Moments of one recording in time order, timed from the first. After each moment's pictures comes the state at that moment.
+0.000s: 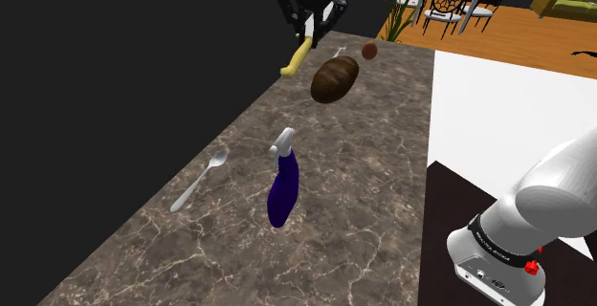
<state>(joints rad) -0.07 -0.12 0.54 -1.67 -0.10 1.66 1.44</state>
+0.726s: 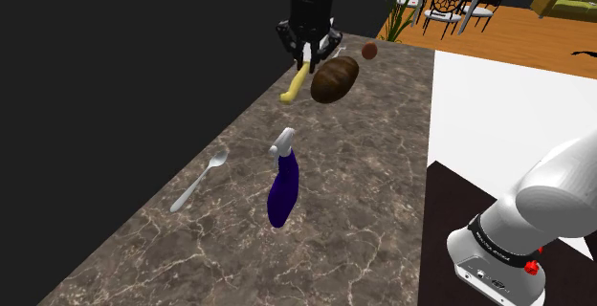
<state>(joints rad) -0.07 -0.15 0.54 -1.85 -0.09 1.81 1.46</state>
